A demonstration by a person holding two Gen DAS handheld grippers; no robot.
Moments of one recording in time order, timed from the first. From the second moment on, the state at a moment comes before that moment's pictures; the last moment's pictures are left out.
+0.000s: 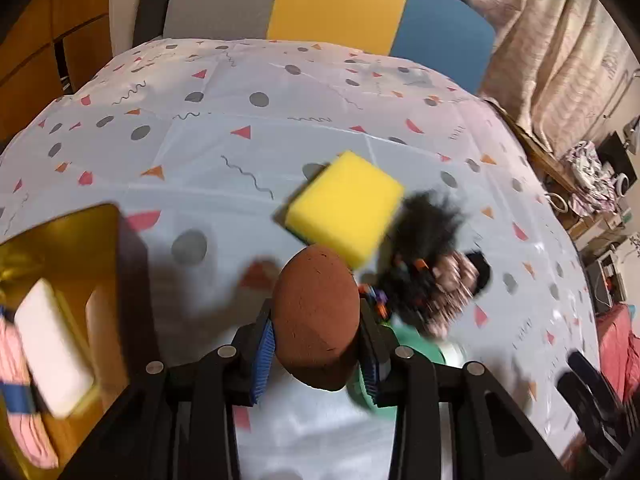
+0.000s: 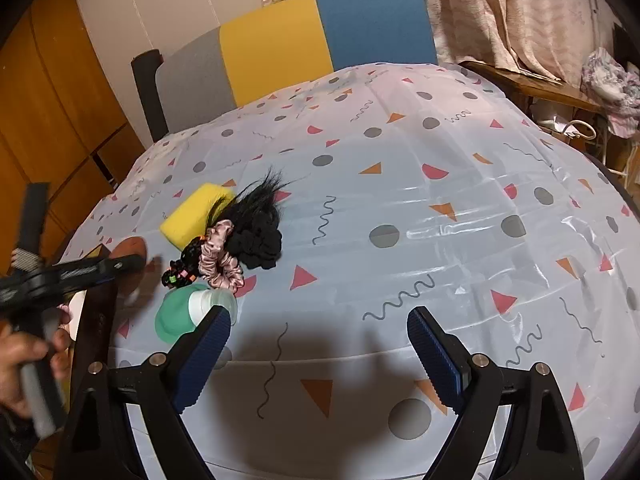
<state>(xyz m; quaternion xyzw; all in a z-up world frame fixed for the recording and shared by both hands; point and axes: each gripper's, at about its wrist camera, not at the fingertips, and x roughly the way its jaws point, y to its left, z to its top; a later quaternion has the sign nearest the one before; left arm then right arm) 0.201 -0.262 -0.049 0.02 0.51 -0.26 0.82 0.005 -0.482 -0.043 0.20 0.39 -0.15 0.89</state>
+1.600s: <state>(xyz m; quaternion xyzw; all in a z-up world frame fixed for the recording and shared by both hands) 0.082 -0.052 -0.007 -0.08 0.45 -0.25 0.86 0.105 -0.433 -0.042 0.20 0.41 -0.10 0.88</state>
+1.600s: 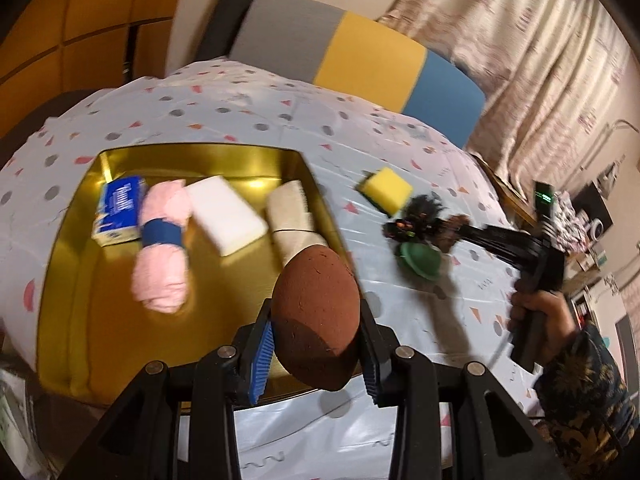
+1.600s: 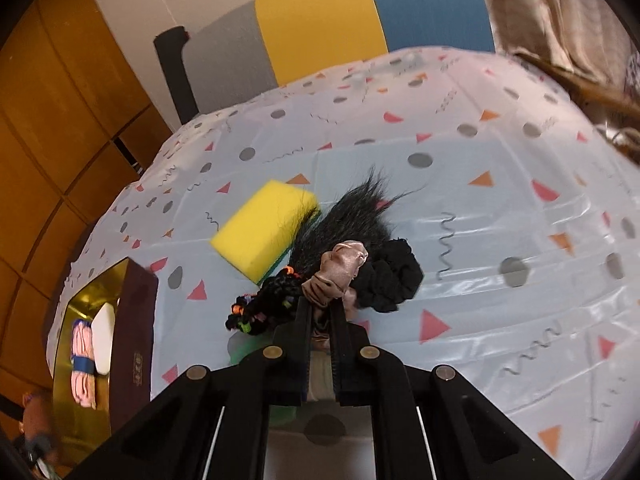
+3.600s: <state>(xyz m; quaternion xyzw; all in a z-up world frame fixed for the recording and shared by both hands) 0.093 0.026 -0.014 -0.05 0.42 -0.06 0.90 0.021 -0.426 -0.089 0.11 0.47 -0.10 0.87</state>
